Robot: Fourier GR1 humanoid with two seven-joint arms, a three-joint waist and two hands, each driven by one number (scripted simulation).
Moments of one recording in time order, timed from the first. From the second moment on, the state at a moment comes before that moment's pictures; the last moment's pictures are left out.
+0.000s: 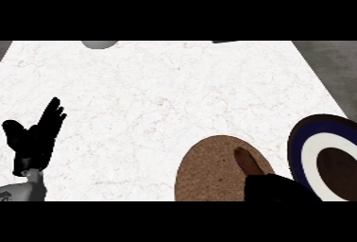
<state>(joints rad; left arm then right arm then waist) -0.07 0.29 0.11 -1.41 0.09 0.09 0.16 0.10 -0.49 0.42 -1.63 0.82 0.34 -0.70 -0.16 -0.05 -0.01</state>
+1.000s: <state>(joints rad) -0.08 0.27 0.07 -1.46 0.10 0.05 0.16 0.75 -0.52 -0.47 -2.11 -0.01 0.29 -0.65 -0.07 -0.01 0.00</state>
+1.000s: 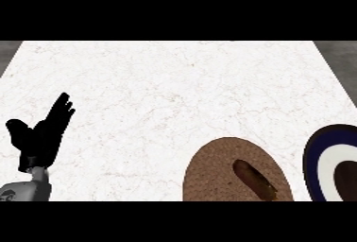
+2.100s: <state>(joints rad) -0.17 0.22 0.04 -1.40 0.05 0.03 0.16 0.33 -0.76 -0.44 -1.30 0.19 0.41 -0.73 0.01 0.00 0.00</state>
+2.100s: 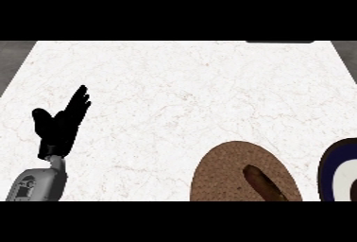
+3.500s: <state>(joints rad) -0.15 0.22 0.06 -1.42 0.05 0.03 0.17 0.28 -0.92 -0.48 -1.12 -0.62 0.86 -0.39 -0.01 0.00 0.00</state>
